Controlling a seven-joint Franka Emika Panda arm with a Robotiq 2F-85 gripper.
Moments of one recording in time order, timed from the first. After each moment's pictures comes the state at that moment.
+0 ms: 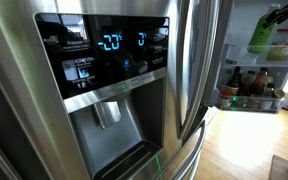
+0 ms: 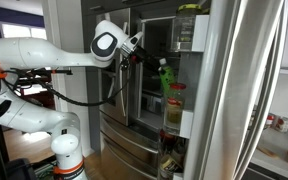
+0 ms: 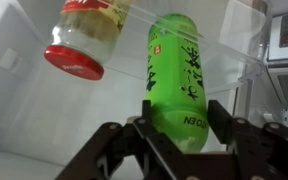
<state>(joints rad) -0.39 -0.95 -0.10 -2.41 -0.56 2.35 0.25</state>
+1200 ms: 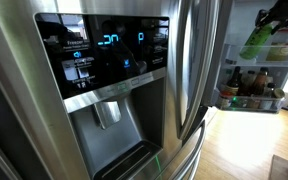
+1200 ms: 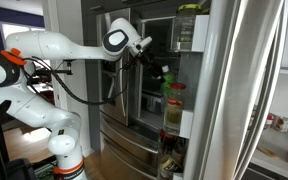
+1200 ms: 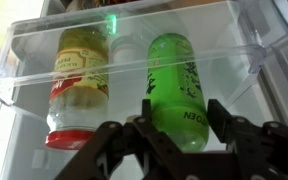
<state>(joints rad) -0.50 -0.78 0.01 -2.26 -0.39 2.15 0.70</state>
